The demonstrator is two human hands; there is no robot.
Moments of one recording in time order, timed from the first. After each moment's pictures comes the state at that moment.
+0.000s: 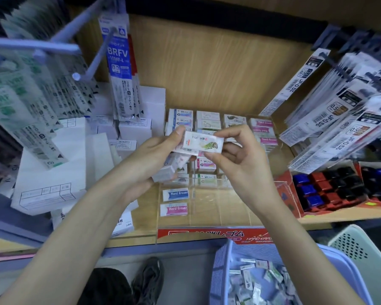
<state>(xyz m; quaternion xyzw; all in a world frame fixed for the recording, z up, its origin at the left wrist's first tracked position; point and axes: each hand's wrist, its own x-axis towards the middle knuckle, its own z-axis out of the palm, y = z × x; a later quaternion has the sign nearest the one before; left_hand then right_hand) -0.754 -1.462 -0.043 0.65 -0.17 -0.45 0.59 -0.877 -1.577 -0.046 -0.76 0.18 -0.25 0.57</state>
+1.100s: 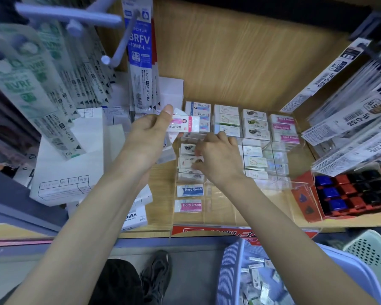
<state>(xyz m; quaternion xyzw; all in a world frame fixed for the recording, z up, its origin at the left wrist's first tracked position) -0.728 -1.459 -0.055 0.72 -0.08 -0.25 0.64 -0.802 -1.585 -0.109 -0.98 0.21 -0.01 -0.01</state>
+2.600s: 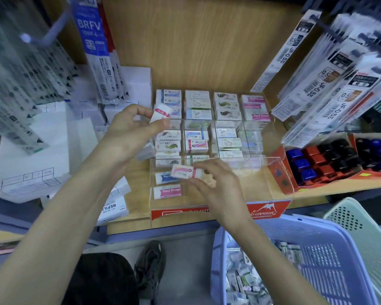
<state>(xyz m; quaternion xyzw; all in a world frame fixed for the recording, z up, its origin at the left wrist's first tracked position) -0.743 -1.466 -0.058 0.74 -0.17 -0.28 0.59 -0.908 -1.556 -0.129 -0.87 0.28 -0.20 0.35</state>
